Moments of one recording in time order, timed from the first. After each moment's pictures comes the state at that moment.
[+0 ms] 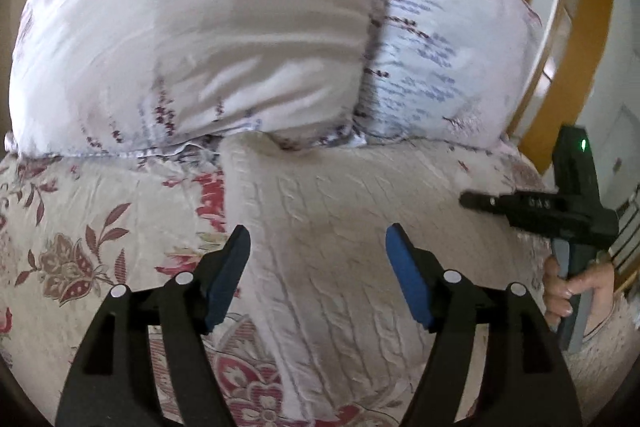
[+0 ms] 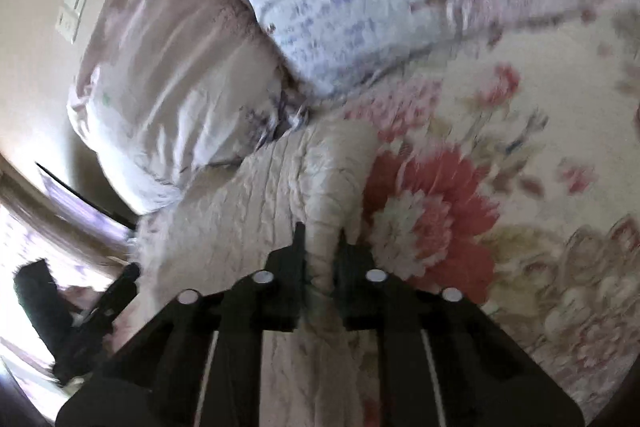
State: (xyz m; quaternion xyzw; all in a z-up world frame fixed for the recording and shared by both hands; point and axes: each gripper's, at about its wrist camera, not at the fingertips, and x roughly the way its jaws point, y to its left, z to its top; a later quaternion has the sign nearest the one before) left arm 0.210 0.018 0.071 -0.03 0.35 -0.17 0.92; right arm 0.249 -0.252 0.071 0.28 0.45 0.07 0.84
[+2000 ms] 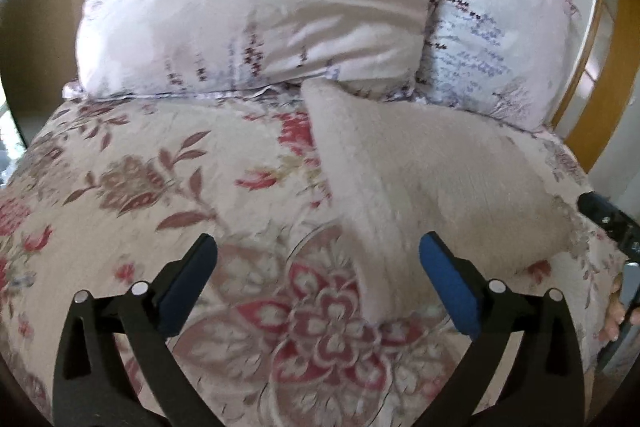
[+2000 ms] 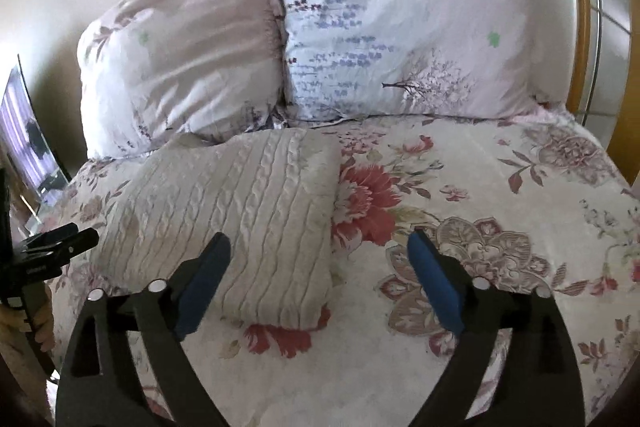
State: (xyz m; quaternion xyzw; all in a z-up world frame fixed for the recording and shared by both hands) left arm 0.158 0.059 0.041 -0.04 0.38 -0.07 0.92; right arm 0.137 -0.212 0.115 0.07 0.38 0.00 0.92
